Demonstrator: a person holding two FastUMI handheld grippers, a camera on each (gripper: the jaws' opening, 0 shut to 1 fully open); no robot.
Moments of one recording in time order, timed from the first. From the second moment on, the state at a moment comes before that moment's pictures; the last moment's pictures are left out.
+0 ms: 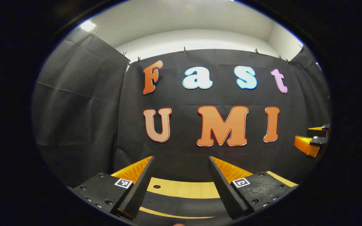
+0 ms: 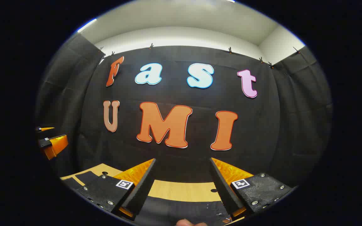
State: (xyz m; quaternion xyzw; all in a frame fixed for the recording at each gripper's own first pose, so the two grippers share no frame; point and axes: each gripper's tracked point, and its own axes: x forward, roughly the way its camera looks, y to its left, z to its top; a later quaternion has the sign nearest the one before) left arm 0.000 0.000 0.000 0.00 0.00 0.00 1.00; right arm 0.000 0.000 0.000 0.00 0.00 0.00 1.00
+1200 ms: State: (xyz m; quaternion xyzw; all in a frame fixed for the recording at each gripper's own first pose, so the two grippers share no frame) left arm 0.011 0.017 -0.063 0.03 0.06 0.02 1.00; right arm 0.007 -0.044 -0.091 -0.02 0.09 -0.02 1.00
